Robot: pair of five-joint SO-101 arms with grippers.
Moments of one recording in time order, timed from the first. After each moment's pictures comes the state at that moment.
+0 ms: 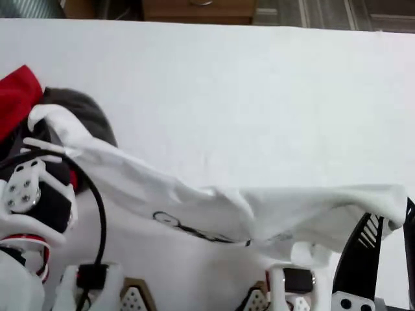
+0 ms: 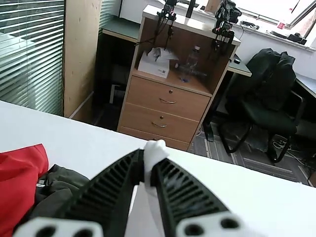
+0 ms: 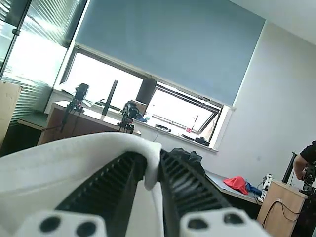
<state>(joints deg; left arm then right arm) -9.0 -56.9 -12.8 88.3 18.5 0.0 -78.6 -7.6 72.9 21.8</state>
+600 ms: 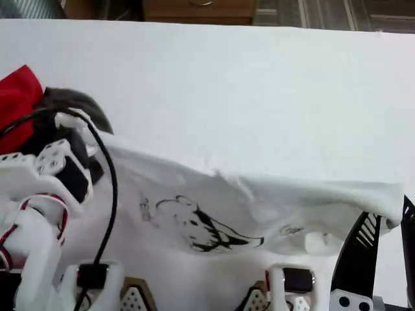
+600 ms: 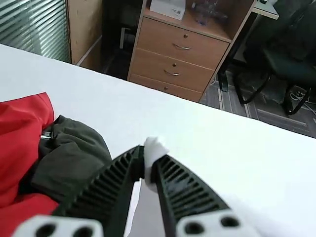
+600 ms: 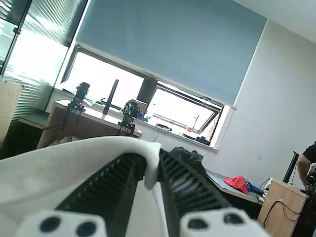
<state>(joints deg) -9.0 -58.0 0.0 87.3 18.5 0.0 -78.6 -7.5 72.9 21.8</state>
